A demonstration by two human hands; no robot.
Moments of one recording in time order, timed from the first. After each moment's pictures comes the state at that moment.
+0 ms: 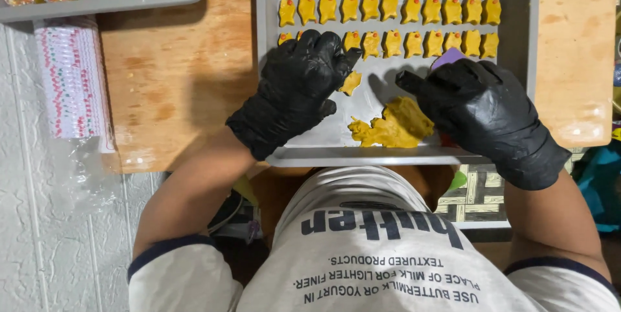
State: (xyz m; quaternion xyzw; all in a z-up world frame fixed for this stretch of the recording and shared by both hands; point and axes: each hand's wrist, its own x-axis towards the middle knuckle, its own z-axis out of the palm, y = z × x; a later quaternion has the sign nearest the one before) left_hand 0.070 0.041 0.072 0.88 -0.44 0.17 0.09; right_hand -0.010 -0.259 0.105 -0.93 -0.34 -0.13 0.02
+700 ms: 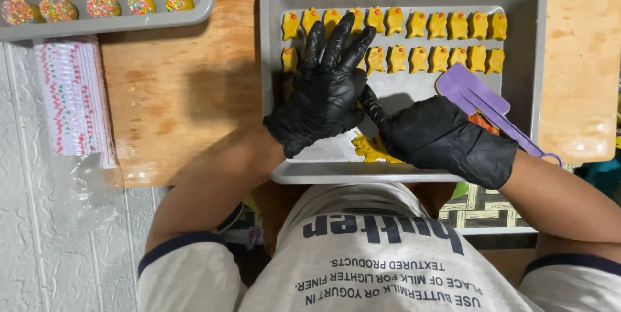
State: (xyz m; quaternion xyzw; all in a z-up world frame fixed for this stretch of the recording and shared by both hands) left_hand 0.079 0.014 0.037 0.86 -0.45 0.12 0.21; right_hand 0.003 -0.207 0.054 -0.92 -0.37 0.00 -0.14
